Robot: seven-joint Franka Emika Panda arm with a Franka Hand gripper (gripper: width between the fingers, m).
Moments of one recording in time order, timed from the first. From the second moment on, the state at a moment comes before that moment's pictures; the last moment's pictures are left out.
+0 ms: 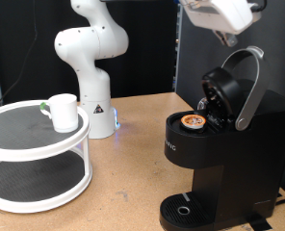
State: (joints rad) arm 0.22 -0.24 -0.03 -2.14 0.64 2.10 -0.81
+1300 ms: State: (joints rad) arm 0.21 -0.26 0.02 -2.13 0.60 2.14 -0.73
